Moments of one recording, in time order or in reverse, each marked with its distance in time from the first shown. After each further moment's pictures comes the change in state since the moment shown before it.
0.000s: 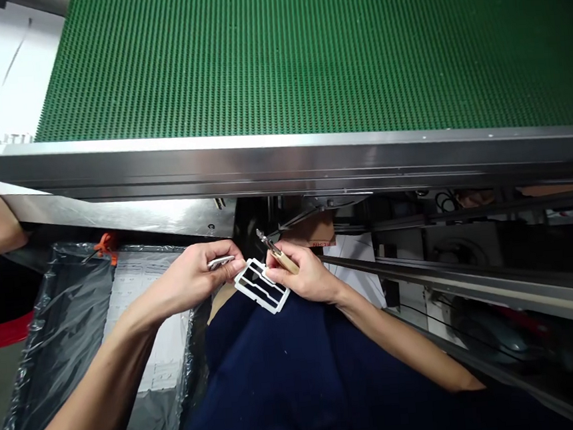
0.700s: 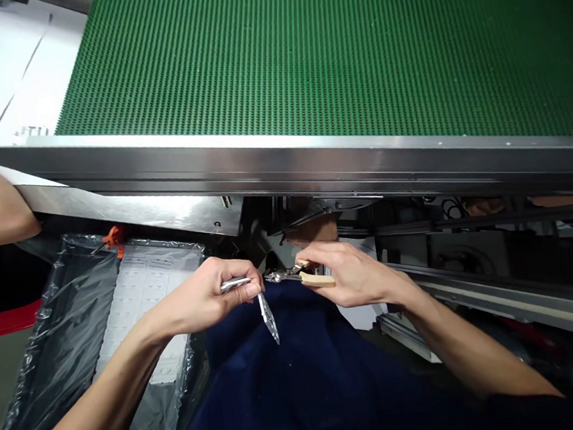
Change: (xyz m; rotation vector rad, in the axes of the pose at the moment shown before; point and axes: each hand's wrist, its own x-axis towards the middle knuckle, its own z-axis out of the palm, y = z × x) left_hand -0.016 0.010 0.012 0.063 -0.203 0.078; right_hand -0.017 -0.036 -0.052 -0.738 -0.273 -0.150
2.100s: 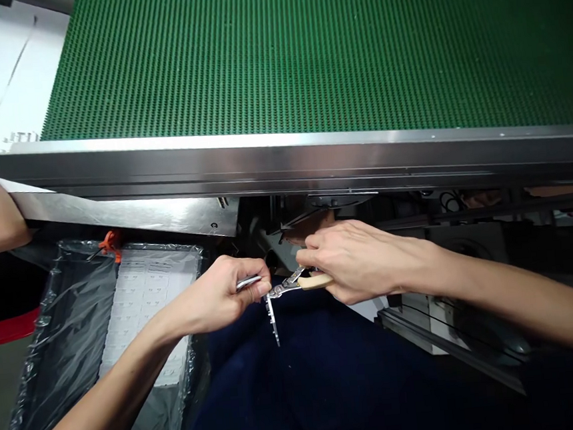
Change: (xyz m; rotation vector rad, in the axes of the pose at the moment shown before) left_hand 0.014 0.009 0.007 0.124 -0.075 -0.005; right_hand 0.014 -0.027 -0.047 -0.562 -0.313 -0.108
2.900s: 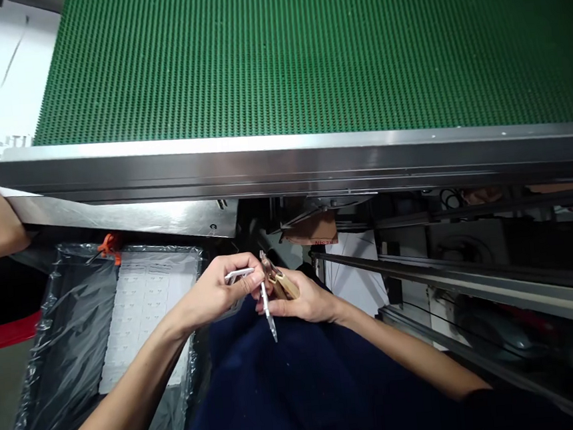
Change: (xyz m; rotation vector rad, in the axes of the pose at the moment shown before) left_hand 0.004 -0.019 0.007 -0.498 0.132 0.007; right_hand 0.048 -0.046 0.123 1.657 0.380 0.013
